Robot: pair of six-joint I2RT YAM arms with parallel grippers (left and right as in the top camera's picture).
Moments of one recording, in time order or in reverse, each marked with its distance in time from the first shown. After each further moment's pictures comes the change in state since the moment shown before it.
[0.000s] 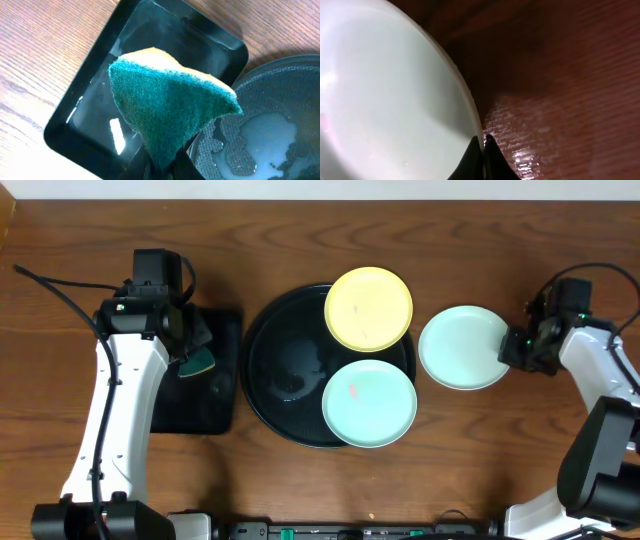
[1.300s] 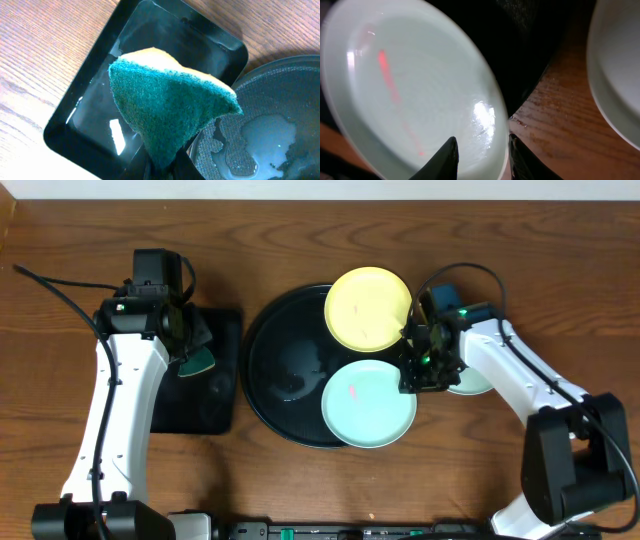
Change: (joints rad) left arm 0.000 0.000 0.000 0.002 0.000 0.001; right arm 0.538 0.034 0.083 -0.302 -0.188 0.027
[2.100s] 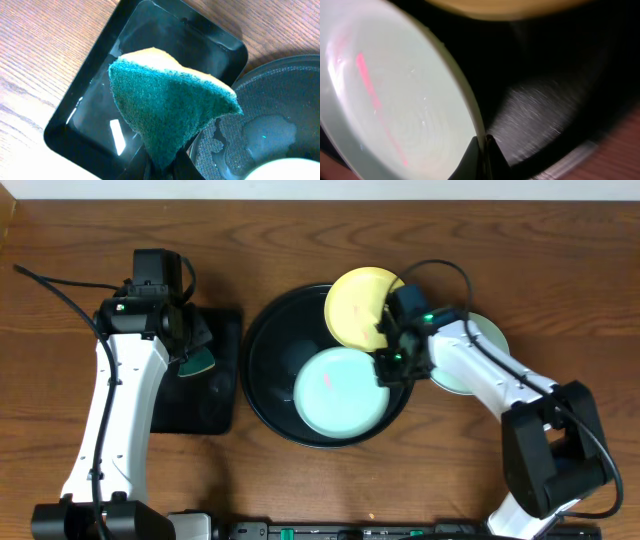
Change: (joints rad) left arm 0.000 0.000 0.000 0.000 0.000 0.003; right arm 0.146 0.055 0.042 0.173 0.034 0.186
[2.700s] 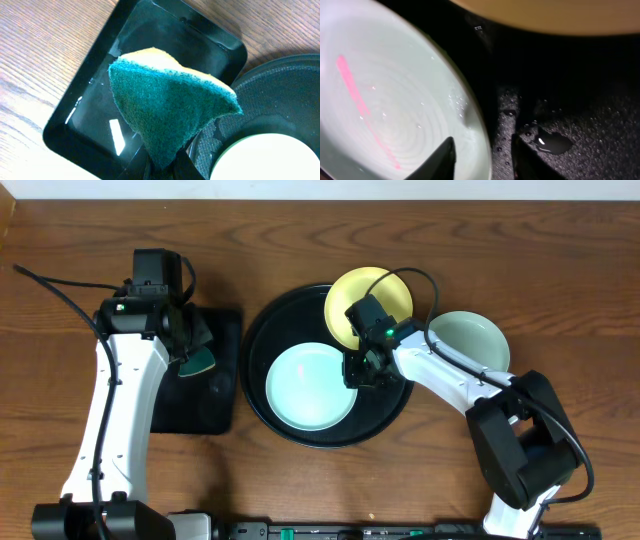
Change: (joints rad) left arm -0.001 0.000 0.000 0.000 0.008 0.000; right arm 0.124 0.087 0.006 0.144 0.023 0.262
